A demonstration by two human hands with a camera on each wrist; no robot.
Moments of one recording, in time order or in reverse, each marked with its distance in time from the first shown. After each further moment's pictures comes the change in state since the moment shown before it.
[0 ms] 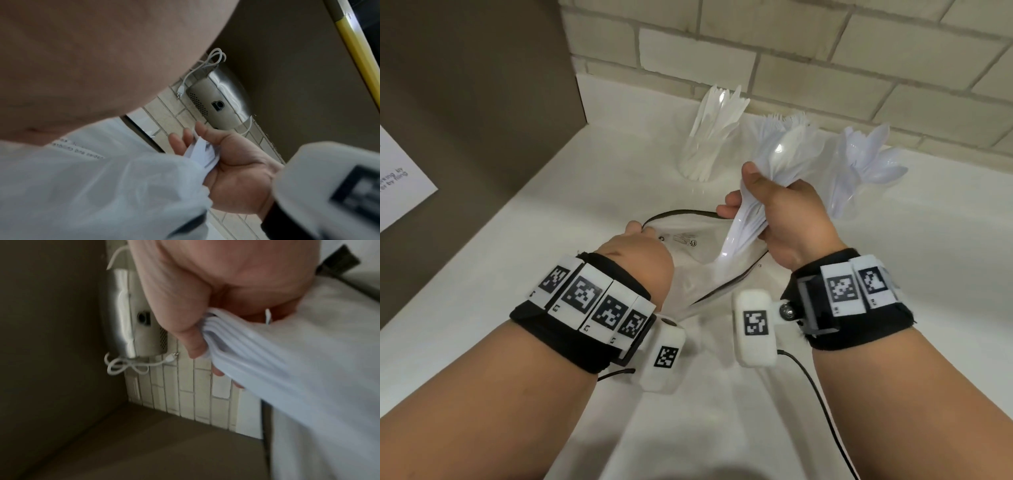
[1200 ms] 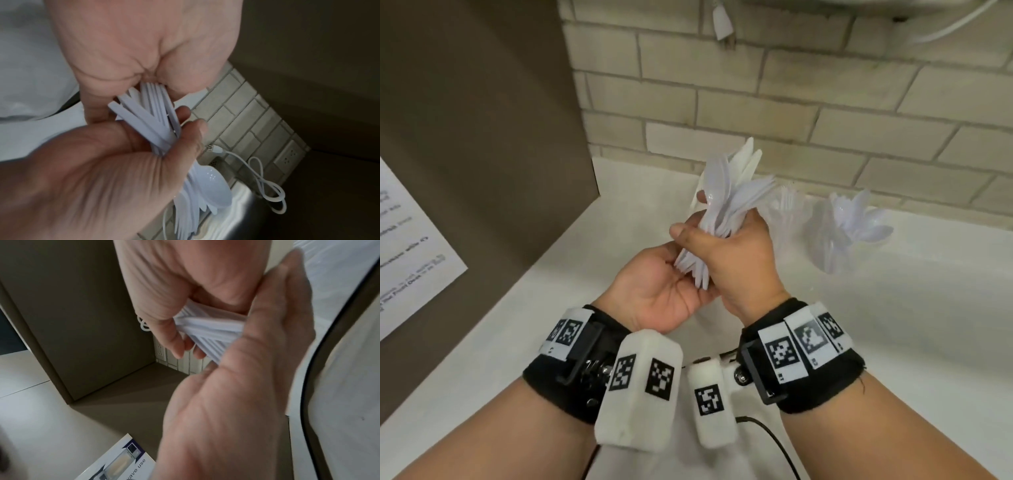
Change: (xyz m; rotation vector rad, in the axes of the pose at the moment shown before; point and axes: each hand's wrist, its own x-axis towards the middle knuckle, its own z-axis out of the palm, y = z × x) left_hand -0.028 0.006 -0.055 -2.442 -0.527 0.535; right_hand -0.014 -0.019 0.064 -0.078 -0.010 -0.414
